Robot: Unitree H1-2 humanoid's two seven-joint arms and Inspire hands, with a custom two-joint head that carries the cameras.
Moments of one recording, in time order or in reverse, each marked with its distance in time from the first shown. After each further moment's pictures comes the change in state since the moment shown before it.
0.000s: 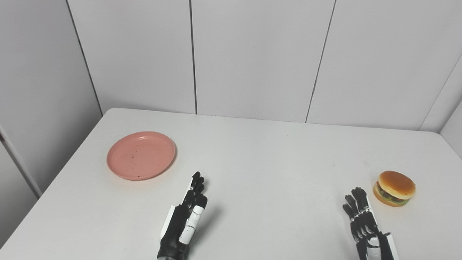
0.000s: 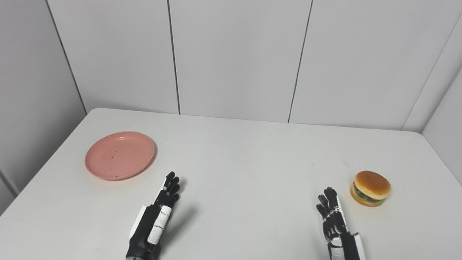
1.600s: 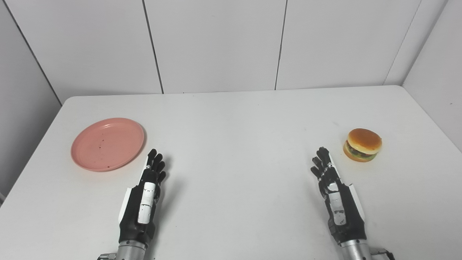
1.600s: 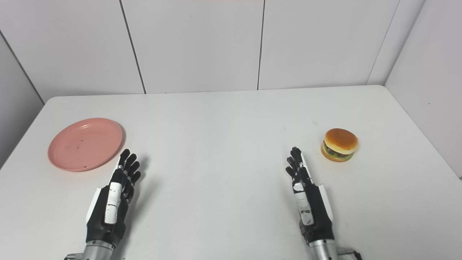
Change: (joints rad) left arm 0.008 0.018 0.088 -0.149 -0.110 0.156 -0.097; right arm 0.018 0.034 0.023 -0.153 -0.086 0.204 -0.092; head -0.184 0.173
